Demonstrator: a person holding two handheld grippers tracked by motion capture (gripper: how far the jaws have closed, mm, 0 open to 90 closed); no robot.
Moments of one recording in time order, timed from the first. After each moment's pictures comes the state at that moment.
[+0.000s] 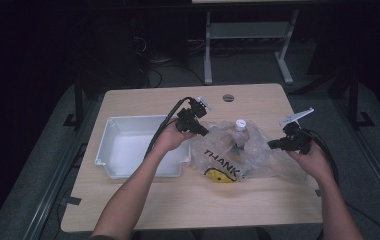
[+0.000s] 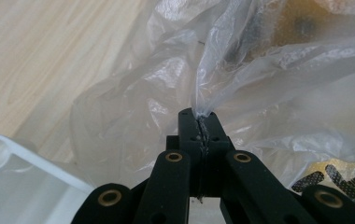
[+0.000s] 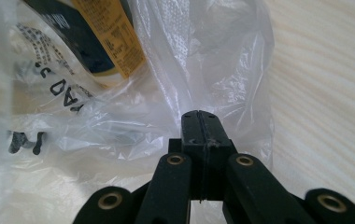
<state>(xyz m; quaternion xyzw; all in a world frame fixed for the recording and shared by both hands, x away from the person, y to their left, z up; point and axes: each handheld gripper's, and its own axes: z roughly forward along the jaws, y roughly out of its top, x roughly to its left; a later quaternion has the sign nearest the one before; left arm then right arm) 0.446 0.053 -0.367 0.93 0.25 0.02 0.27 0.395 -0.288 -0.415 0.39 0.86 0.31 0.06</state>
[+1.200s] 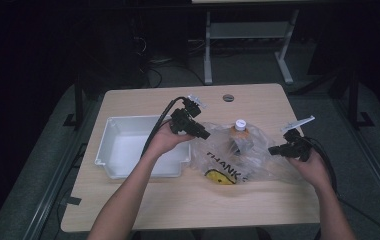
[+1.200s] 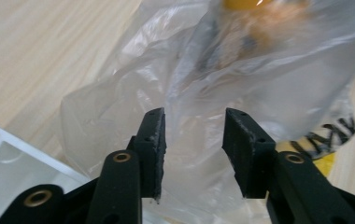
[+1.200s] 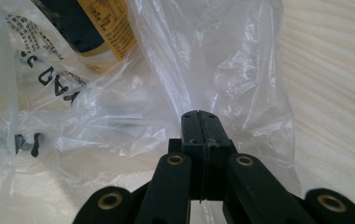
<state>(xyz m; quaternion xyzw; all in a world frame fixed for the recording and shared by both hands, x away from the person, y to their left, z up) 0.430 0.072 -0.347 0.91 0.25 0.00 0.32 0.385 -0.292 -0.436 0.42 0.85 0.32 0.05</state>
